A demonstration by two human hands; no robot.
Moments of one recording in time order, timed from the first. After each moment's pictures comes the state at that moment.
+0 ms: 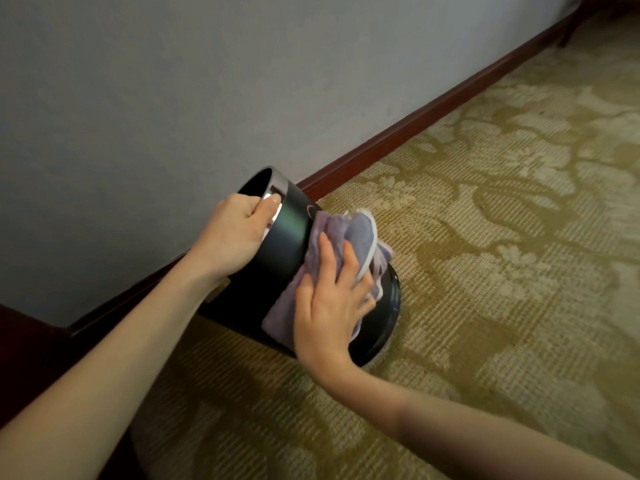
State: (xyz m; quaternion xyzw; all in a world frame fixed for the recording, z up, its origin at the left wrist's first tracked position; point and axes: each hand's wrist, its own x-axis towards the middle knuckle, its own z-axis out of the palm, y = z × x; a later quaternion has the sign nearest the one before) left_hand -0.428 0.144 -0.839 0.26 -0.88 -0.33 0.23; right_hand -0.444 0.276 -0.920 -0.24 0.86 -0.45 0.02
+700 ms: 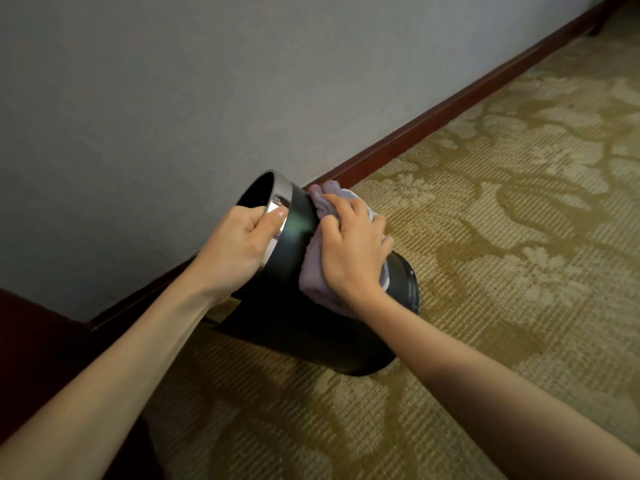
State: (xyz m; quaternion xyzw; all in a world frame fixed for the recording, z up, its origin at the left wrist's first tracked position) left_hand -0.403 0.143 -0.840 0.22 -0.87 -0.41 0.20; right_hand -0.507 0.241 -0.882 -0.27 0.85 -0.45 0.07
